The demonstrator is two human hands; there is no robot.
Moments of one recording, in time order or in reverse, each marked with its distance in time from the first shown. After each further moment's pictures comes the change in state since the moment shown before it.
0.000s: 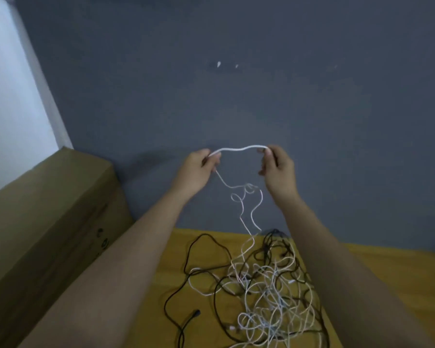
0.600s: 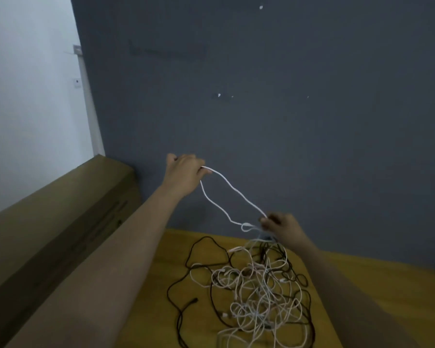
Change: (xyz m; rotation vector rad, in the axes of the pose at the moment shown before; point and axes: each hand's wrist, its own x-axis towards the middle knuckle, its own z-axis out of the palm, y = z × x) left_hand -0.077 0.066 -0.050 0.807 0.027 0.164; right_hand -0.109 0.017 -0.101 -0.436 -0.477 0.126
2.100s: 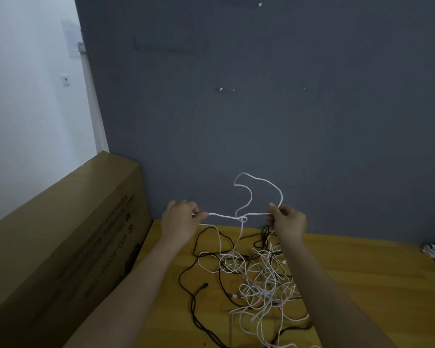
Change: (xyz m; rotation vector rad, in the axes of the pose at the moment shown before) left_hand -0.125 -0.018 0.033 -0.328 -0.100 -0.263; right_hand -0.050 -0.054 0.046 0.577 0.573 0.423
